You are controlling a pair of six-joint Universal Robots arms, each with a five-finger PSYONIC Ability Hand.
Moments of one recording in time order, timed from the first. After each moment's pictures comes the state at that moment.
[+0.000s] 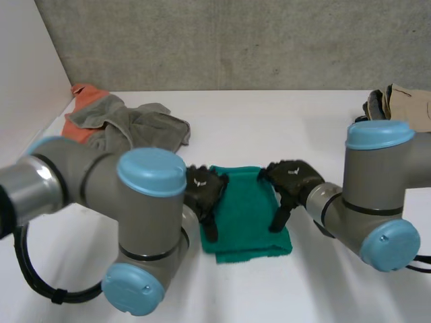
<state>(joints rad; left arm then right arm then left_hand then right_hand) 3.93 -2.20 -1.30 3.10 -1.74 3.31 2.03 -0.99 1.39 0.09 1.41 2.85 0.19 0.20 0.21 0.20 0.05 0.17 0.22 0.21 0.23 0.06</state>
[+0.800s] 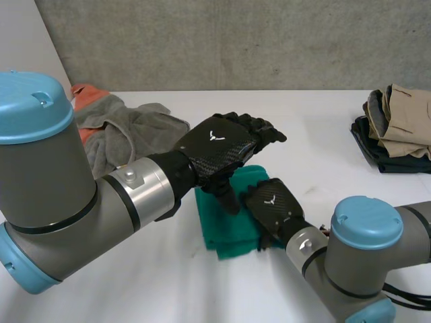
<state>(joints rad) 4.08 -1.84 -1.41 3.10 -1.11 3.32 2.13 -1.03 1.78 -0.48 1.40 2.70 0.20 0.20 0.21 0.20 0.05 0.53 0.63 0.62 0.62 0.38</state>
